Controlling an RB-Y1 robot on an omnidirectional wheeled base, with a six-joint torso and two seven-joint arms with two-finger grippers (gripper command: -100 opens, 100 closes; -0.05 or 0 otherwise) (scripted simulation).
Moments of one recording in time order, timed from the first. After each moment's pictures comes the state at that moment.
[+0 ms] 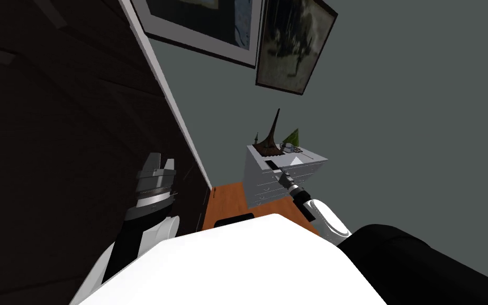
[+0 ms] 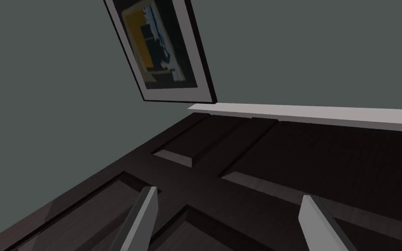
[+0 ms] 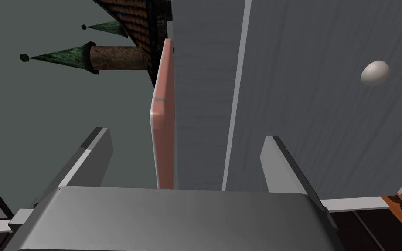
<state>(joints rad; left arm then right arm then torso) 0.51 -0.01 0.06 -2.37 -0.10 -0.41 -0.06 0.56 -0.43 -0.31 -1.97 1.09 -0.33 1.45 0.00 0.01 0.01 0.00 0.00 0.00</state>
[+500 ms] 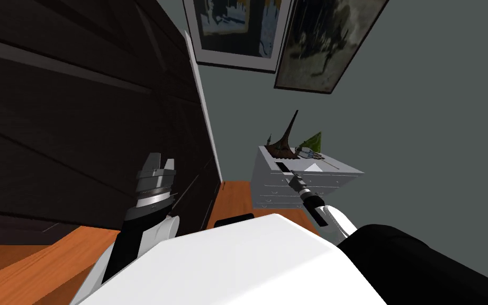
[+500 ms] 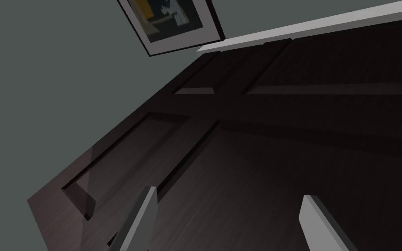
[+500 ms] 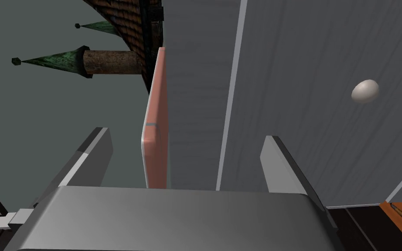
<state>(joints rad) 0.51 -0.01 0.06 -2.37 -0.10 -0.41 -0.06 0.59 -0.41 -0.46 -1.87 1.00 -0.33 1.51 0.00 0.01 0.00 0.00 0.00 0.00</state>
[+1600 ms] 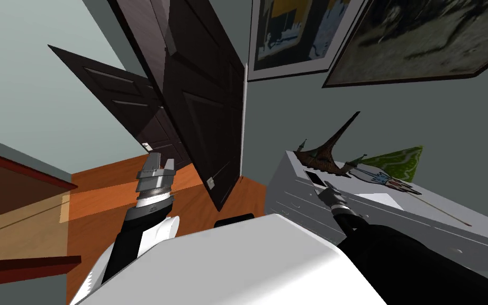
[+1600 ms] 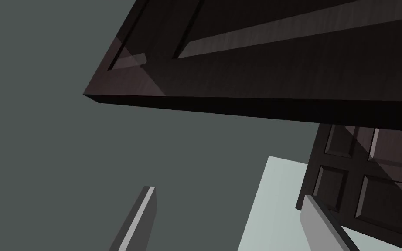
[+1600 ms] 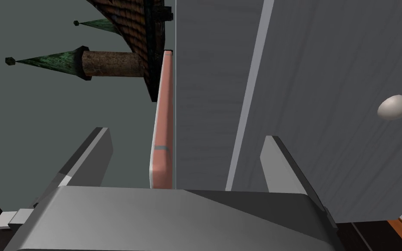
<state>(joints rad) 0.51 -0.01 0.06 -2.37 -0.10 -0.41 -0.06 0.65 -0.37 -0.75 -1.68 0.84 -0.30 1.60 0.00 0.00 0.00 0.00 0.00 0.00</state>
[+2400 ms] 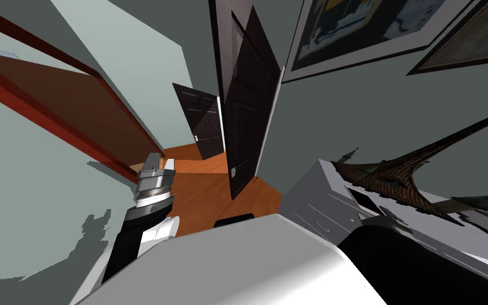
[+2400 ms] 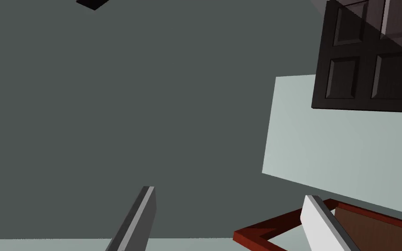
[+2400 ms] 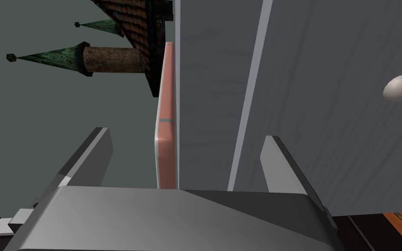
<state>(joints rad) 0.51 -0.01 0.06 -2.37 -0.10 -0.41 -0.06 0.71 -0.33 -0.98 -1.51 0.68 -0.28 1.69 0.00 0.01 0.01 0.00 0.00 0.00</state>
